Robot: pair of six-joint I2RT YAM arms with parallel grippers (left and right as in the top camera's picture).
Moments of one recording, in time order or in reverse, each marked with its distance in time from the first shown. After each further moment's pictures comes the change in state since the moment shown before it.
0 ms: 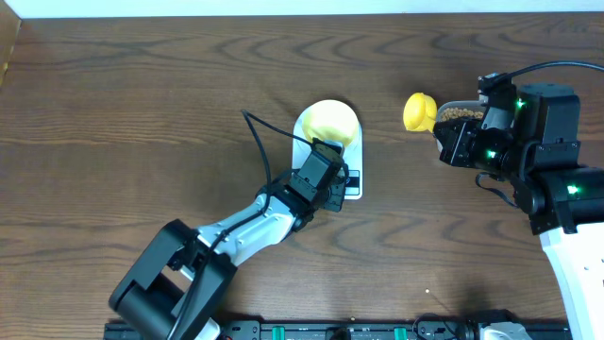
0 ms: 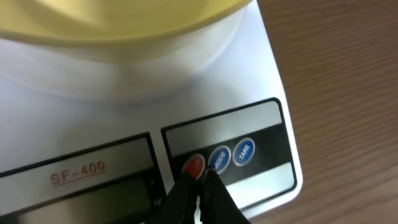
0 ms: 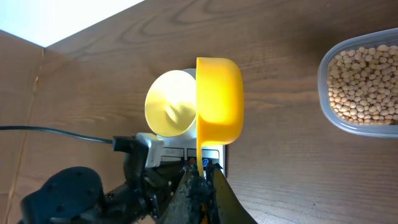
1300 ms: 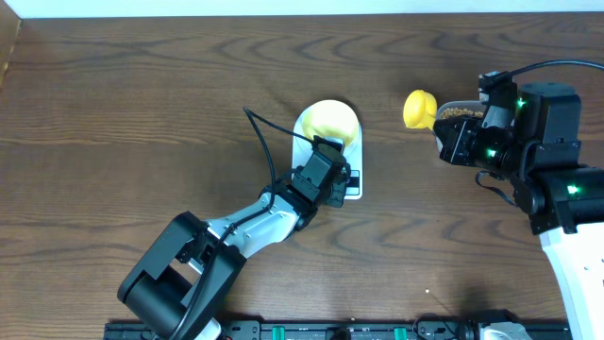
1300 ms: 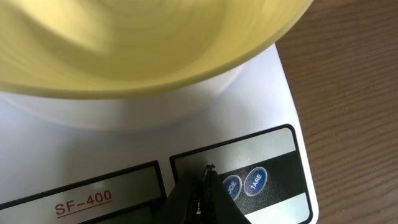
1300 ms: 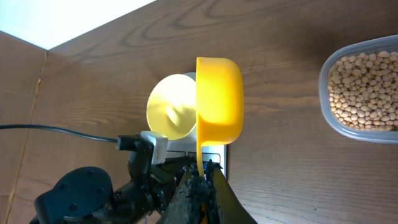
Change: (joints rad) left arm -0.002 0.046 0.000 0.074 -0.054 0.000; right arm 0.000 0.000 0.000 0.016 0.000 0.000
